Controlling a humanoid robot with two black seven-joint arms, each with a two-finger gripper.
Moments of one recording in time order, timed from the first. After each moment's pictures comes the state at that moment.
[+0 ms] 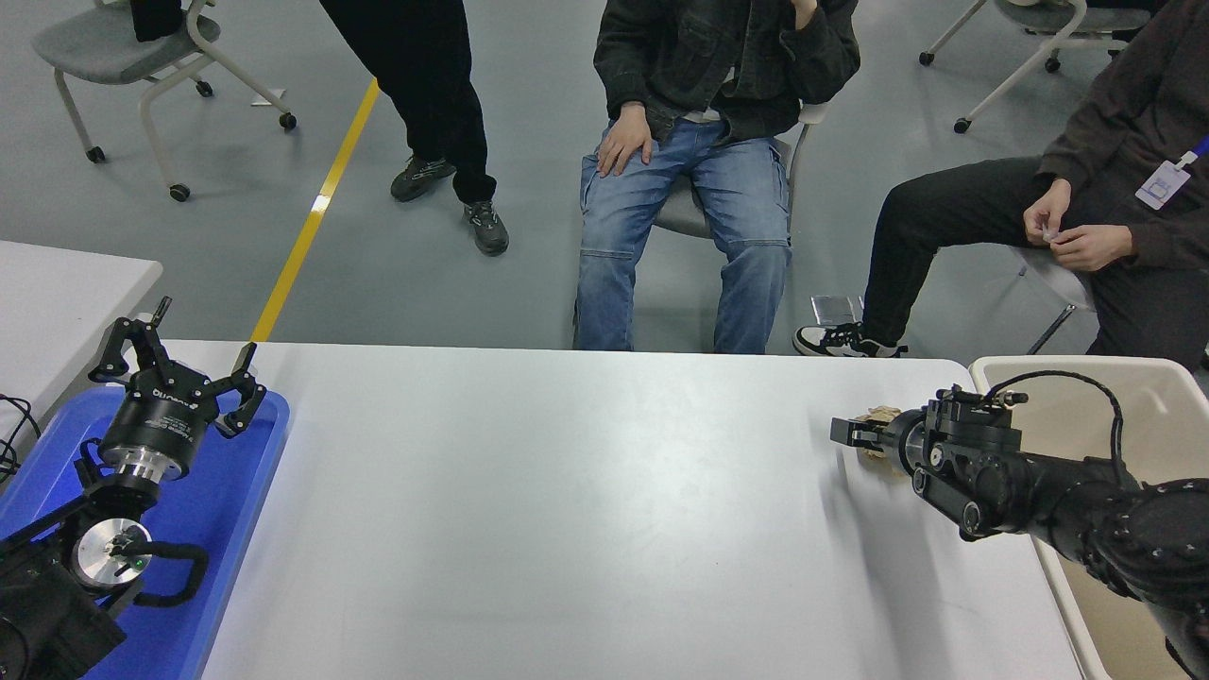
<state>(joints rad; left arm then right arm) -0.56 0.46 -0.57 -0.39 -0.24 -0.68 -0.61 0.93 -0.09 -0.48 0.24 -0.82 0.02 -0.01</state>
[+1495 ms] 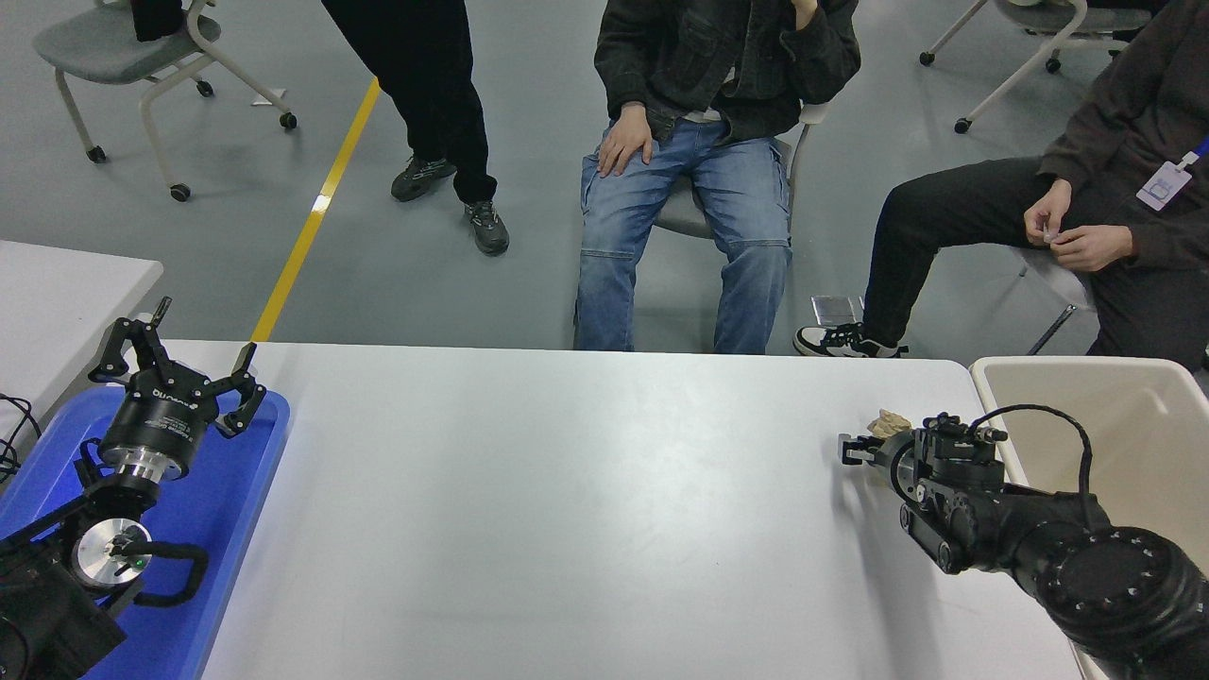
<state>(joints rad) -0.56 0.46 -0.57 -0.39 -0.24 -0.68 -0.61 0.86 -0.02 -0.56 0.11 -0.80 -0.02 0.03</state>
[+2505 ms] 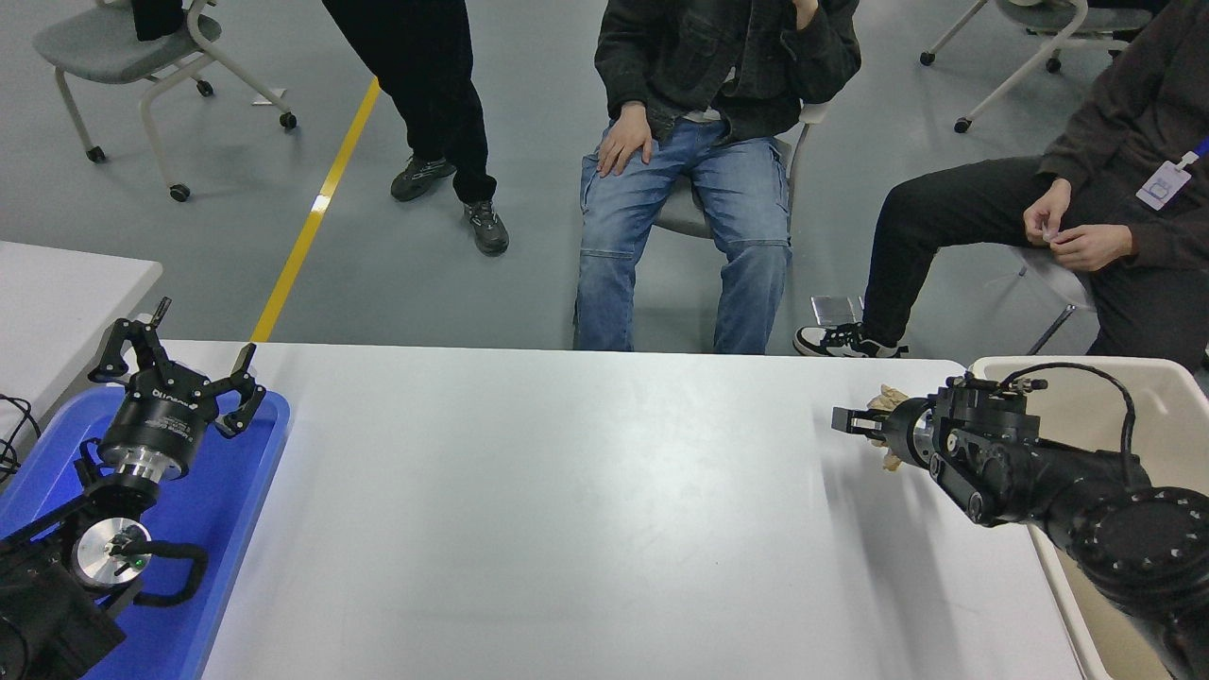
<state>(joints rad) -0.56 0.46 -0.57 -0.39 -0.24 -0.68 -0.60 0.99 -0.14 -0.54 0.21 -0.73 0.13 0.19</state>
